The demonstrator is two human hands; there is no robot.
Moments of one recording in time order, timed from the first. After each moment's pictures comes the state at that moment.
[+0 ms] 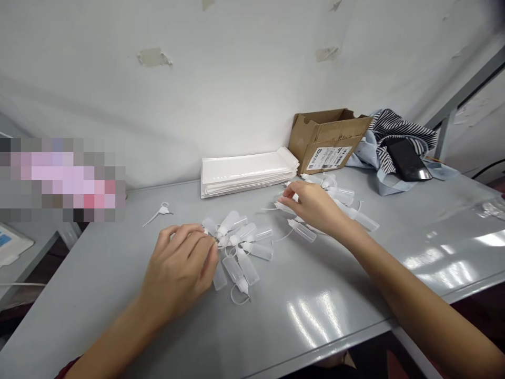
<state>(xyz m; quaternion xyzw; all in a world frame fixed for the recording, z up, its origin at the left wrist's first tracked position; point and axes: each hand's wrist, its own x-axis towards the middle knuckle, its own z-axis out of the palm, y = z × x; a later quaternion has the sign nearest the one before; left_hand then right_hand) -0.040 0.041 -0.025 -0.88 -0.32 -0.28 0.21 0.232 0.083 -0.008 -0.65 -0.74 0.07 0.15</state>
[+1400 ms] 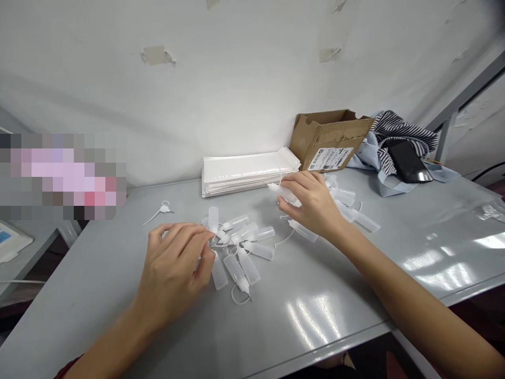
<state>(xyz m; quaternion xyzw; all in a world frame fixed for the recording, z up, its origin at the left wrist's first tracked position) -0.042 0.038 -0.026 -0.85 -0.37 -0.34 0.18 0.229 0.084 -0.019 -0.49 -0.80 -0.13 0.31</state>
